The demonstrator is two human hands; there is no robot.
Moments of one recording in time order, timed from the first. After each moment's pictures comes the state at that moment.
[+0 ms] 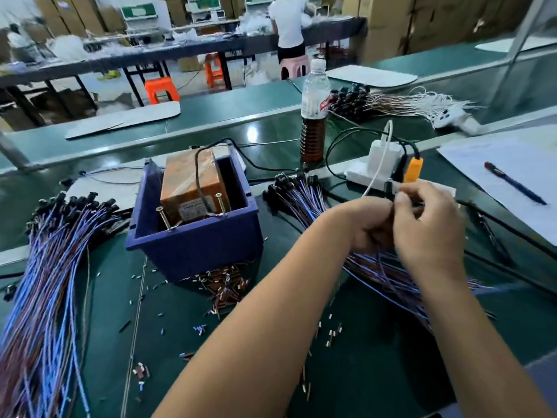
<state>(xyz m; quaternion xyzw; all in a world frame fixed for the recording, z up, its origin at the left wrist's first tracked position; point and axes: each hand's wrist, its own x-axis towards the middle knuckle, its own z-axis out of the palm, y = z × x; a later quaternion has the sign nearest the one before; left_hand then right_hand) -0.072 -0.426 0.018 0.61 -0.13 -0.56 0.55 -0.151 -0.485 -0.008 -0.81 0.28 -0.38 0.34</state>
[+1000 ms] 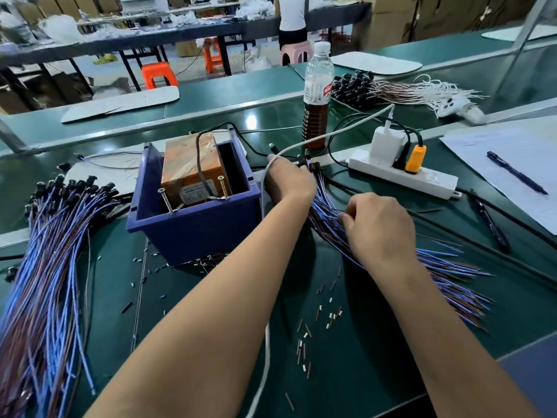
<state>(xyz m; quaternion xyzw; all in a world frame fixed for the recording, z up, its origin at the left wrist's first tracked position) 0.006 -0.374 -0.003 0.86 0.06 0.03 0.50 -0.130 -0.446 -0.012 -0.95 0.23 -0.14 0.12</state>
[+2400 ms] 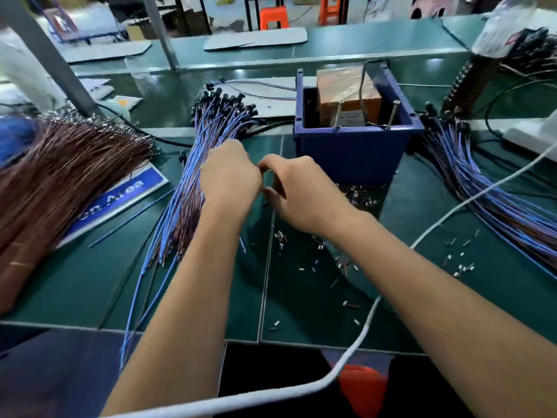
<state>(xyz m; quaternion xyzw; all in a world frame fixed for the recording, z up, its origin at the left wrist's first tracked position) -0.086 -0.064 0.005 0.97 0.14 0.11 0.19 -0.110 -0.203 -0.006 -0.91 -0.28 -0.08 0.28</state>
